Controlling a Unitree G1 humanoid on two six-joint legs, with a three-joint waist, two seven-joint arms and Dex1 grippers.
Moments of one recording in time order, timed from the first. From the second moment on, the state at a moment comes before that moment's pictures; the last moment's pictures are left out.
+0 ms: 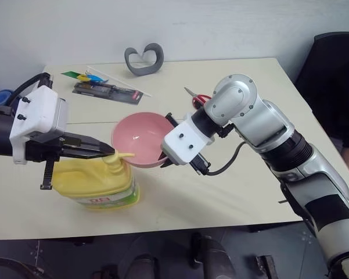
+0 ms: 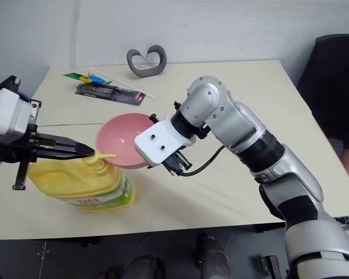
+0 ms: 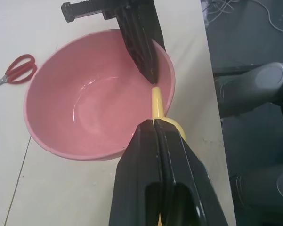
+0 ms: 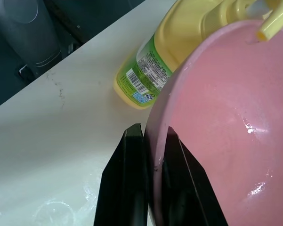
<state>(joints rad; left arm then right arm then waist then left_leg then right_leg) -0.38 1.35 0.32 -0.42 -0.78 0.59 -1.21 -1.24 -0.50 0.59 0.04 0.08 0.09 1.56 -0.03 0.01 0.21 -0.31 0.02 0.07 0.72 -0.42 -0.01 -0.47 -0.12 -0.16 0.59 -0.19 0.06</state>
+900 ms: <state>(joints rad) -0.55 1.31 0.29 -0.33 -0.93 0.80 -1.14 -1.24 -0.49 0.61 0.09 0.08 0.05 1.56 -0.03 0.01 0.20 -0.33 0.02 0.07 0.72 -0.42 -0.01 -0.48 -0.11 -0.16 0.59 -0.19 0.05</state>
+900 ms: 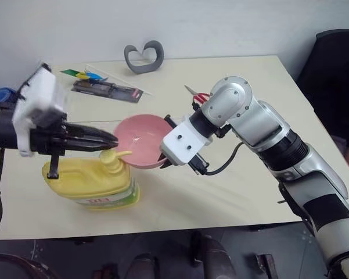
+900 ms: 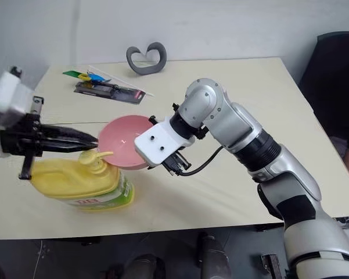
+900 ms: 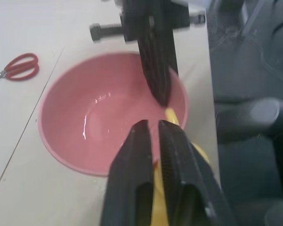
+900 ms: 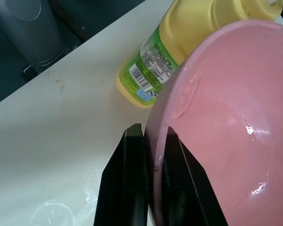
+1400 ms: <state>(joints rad) -0.46 1.50 0.80 -0.27 -1.03 1.23 -1.33 -0.91 -0.66 0.54 0.17 -0.05 -0.07 1.44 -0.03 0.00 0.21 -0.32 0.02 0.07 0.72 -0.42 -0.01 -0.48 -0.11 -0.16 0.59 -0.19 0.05</state>
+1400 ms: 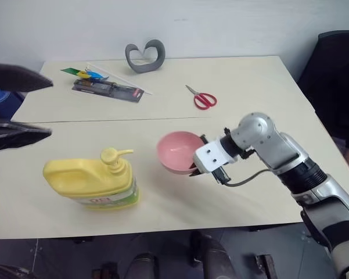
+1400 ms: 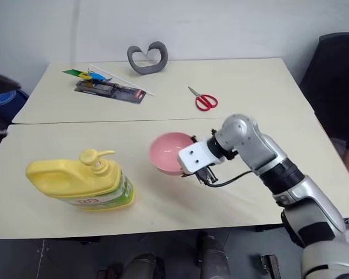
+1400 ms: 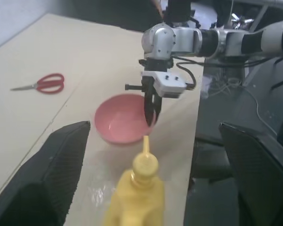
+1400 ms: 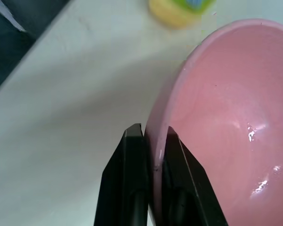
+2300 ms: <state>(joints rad) -0.10 1.45 1.20 -0.28 -0.76 1.26 -1.50 -1.13 -1.15 0.35 0.46 0.49 0.36 1.55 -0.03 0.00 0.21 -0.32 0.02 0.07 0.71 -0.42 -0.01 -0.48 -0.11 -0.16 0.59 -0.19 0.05</state>
